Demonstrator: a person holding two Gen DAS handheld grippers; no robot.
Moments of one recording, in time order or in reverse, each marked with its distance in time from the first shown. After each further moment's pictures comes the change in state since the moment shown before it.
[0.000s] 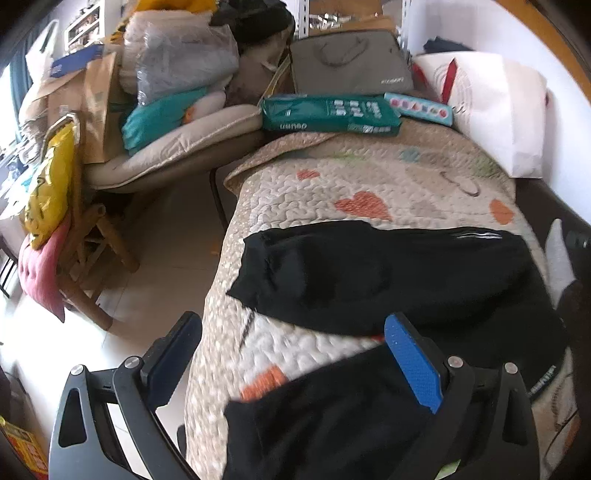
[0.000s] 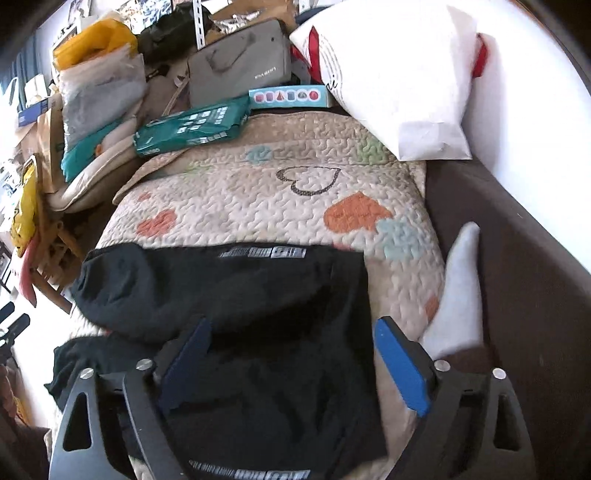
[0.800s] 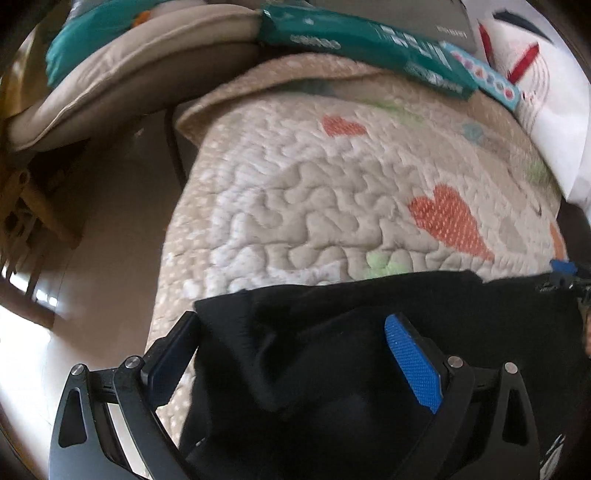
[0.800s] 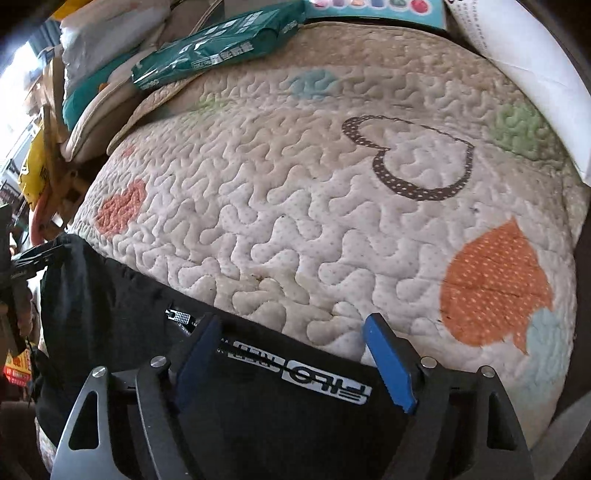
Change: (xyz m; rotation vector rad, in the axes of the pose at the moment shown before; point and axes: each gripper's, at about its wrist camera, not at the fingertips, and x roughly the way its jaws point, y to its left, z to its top) left arm 0.207 0.031 0.064 -0.071 0.231 -0.117; right arm 0.210 0.023 0.070 -0.182 0.223 0.235
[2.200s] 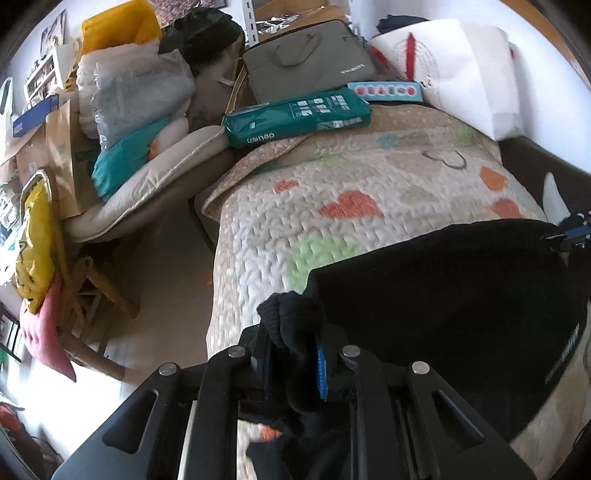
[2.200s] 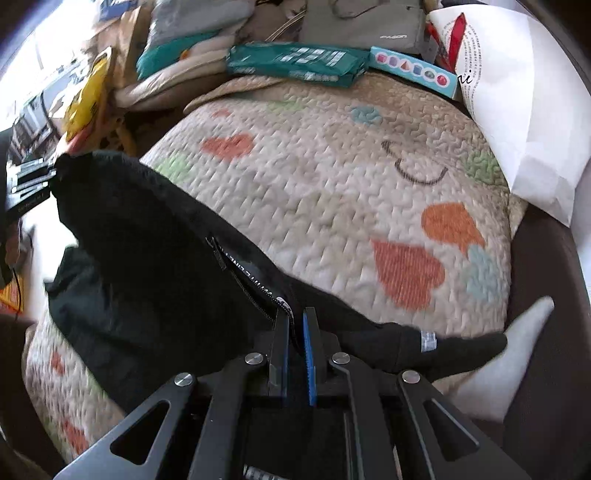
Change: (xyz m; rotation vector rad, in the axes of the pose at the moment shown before) left arm -0.173 -0.063 -0.111 0.289 -0.270 0.134; right arm -0.136 0.110 -0.127 -0.206 -0.016 -0.119
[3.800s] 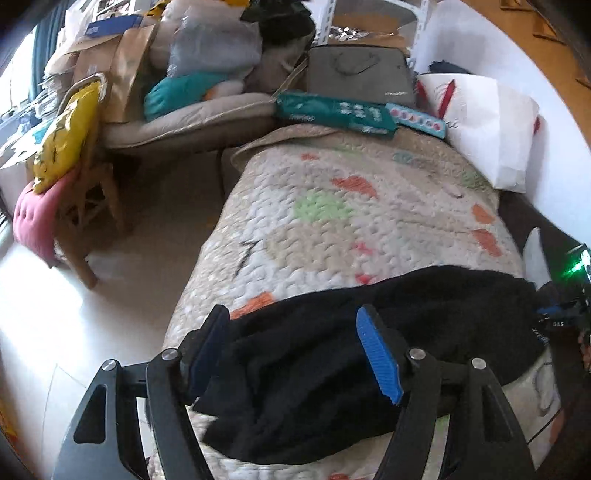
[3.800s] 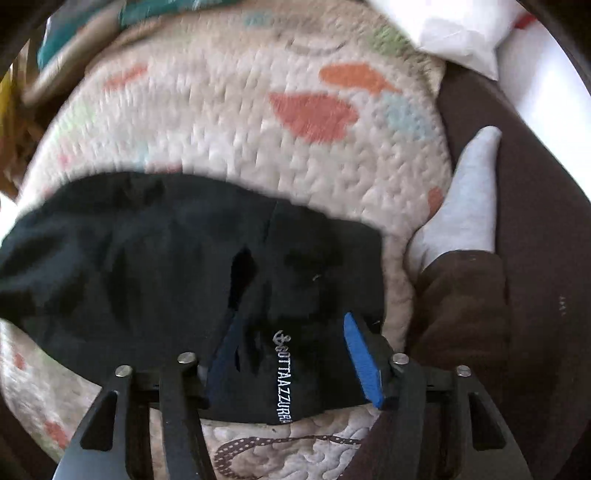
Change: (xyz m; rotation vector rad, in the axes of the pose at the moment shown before) left arm -0.055 0.010 -0.095 -0.347 -0.007 -0.027; right arm 0.025 -0.031 -0.086 0.232 0.299 -0.269
